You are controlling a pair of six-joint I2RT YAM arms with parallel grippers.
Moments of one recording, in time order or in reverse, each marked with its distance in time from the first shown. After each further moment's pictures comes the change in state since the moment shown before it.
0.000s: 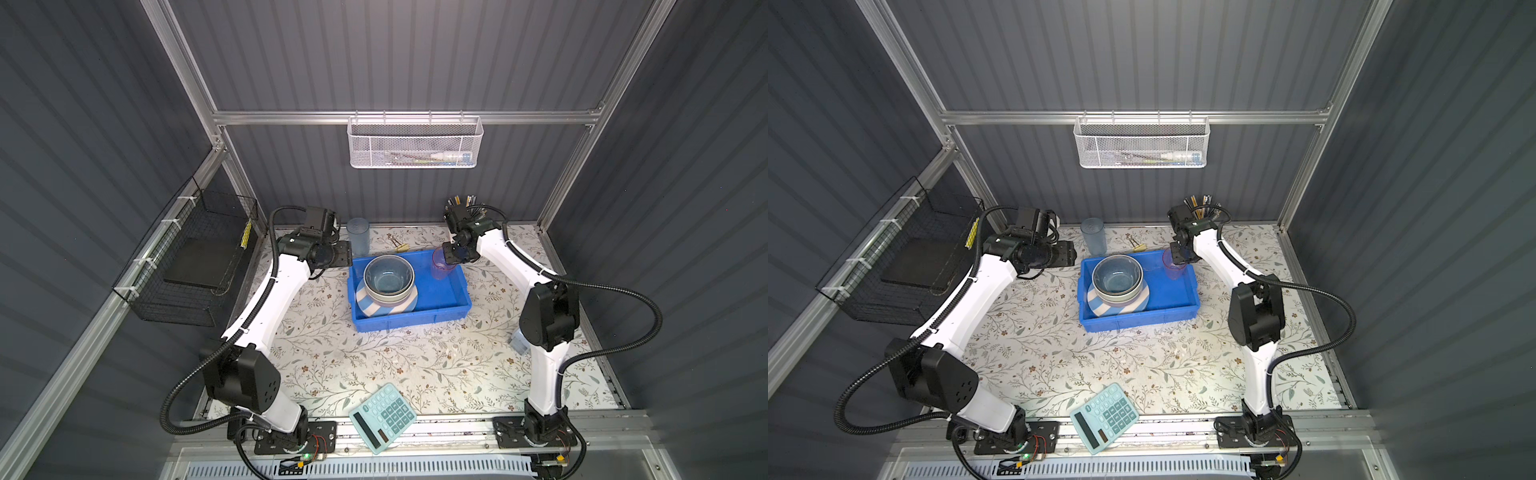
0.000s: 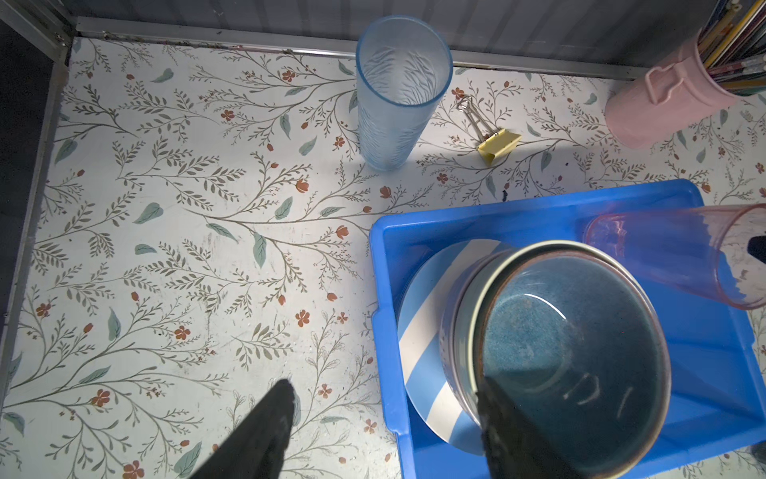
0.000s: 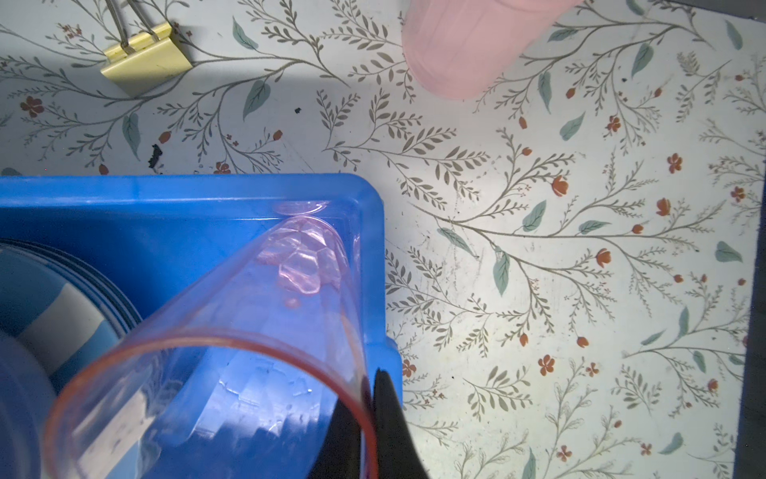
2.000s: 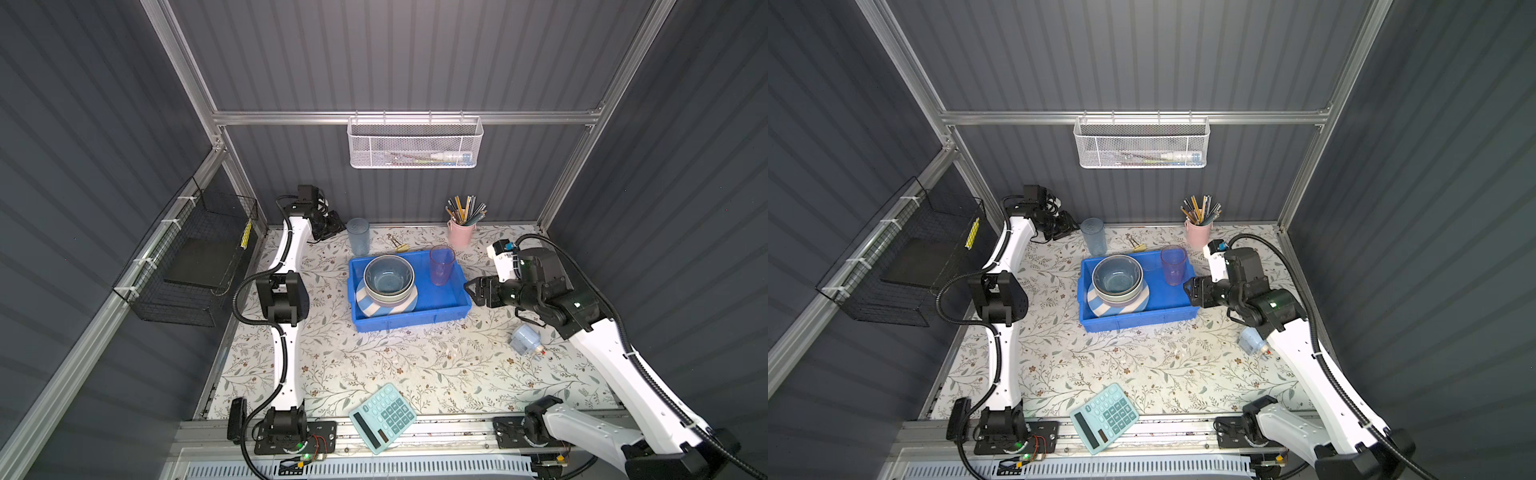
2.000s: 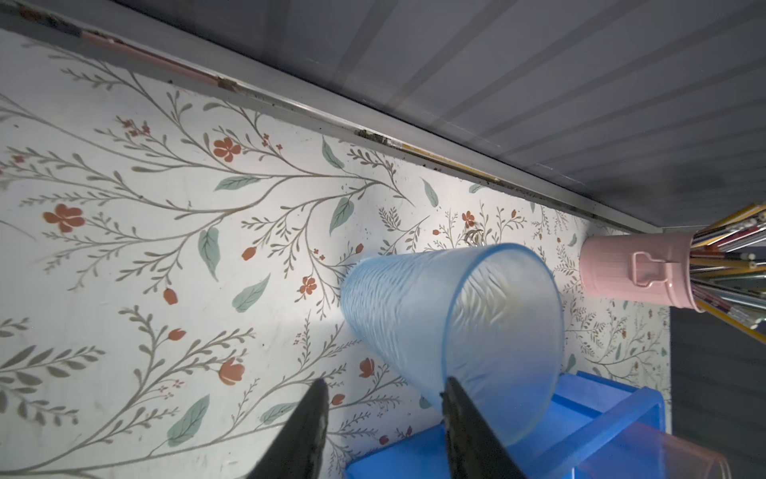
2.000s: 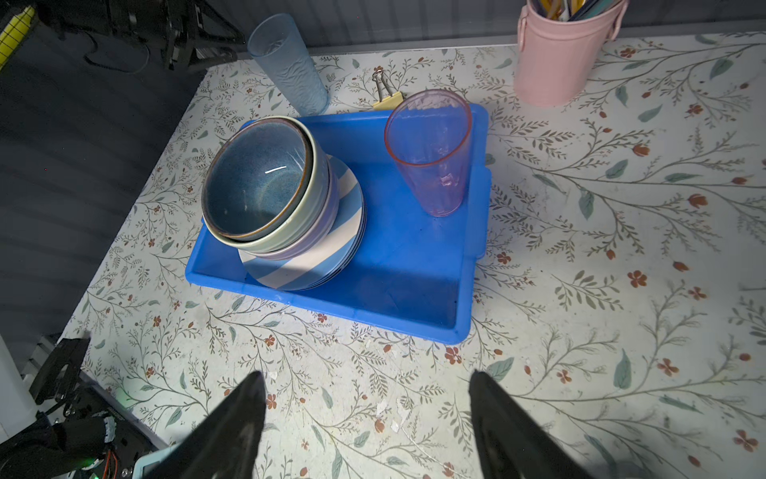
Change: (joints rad) left arm 0.241 0.895 0.904 -0.053 0.447 -0.125; right arm -0.011 -1.015 -0.769 0.211 -0.397 0.053
